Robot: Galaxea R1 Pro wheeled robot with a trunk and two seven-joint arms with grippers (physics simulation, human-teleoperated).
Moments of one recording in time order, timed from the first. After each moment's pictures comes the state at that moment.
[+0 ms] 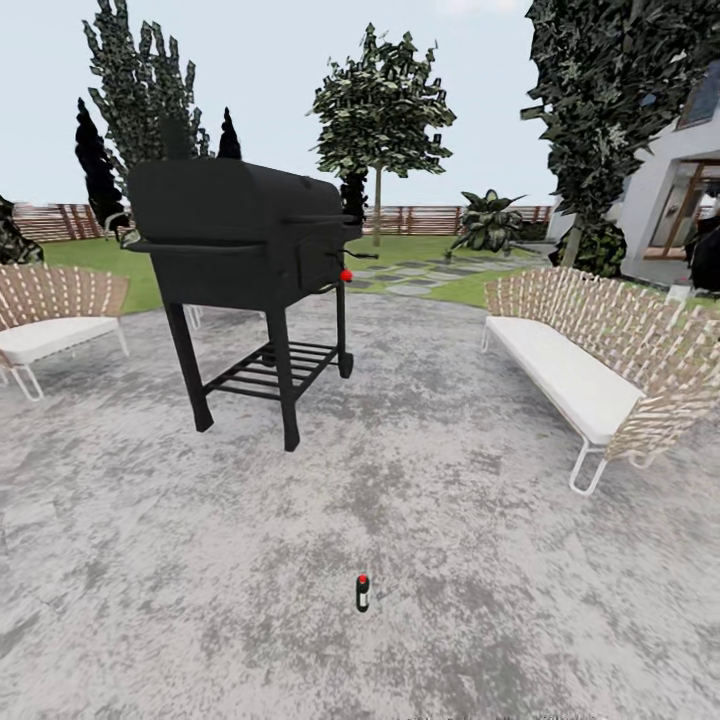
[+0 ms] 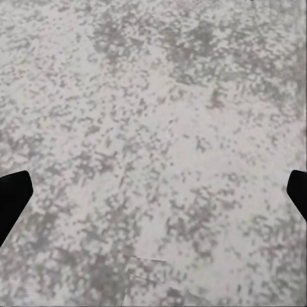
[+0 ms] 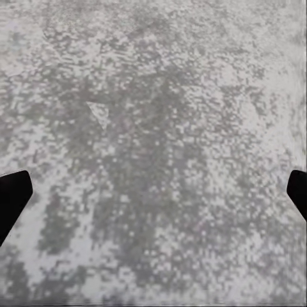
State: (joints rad) left arm -0.23 0.06 0.15 -0.28 0.02 -0.26 -0.01; right arm -0.04 -0.06 0.00 -0.48 0.02 -0.37 -0.15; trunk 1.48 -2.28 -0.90
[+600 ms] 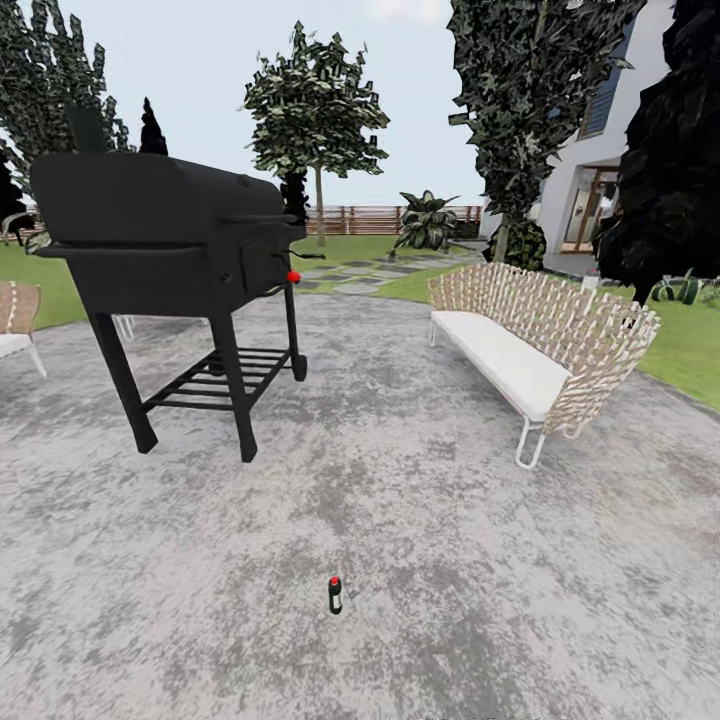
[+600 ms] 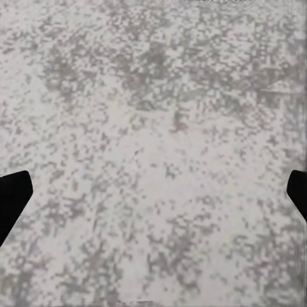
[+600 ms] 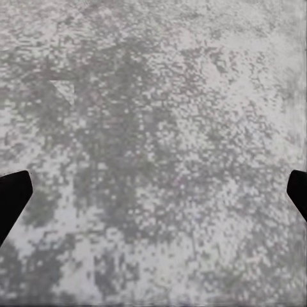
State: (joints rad) left arm -0.23 0.05 0.15 -0.28 0.02 -0.26 -0.01; right arm -0.04 -0.06 0.00 -0.48 0.02 -0.37 -0.15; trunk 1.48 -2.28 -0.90
